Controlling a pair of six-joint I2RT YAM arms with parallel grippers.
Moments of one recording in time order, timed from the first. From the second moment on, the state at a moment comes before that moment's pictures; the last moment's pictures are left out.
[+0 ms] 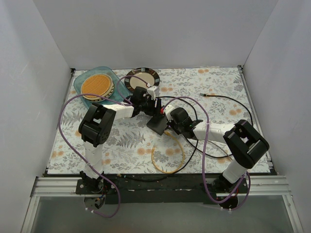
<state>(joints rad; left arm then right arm) -0.51 2.03 1.21 0.13 0.51 -0.26 0.77 1.63 0.79 0.04 0.20 -0.17</state>
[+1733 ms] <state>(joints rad) -0.55 2.03 1.18 0.22 0.50 -0.21 0.78 1.65 0.85 -0.07 0.13 -0.13</state>
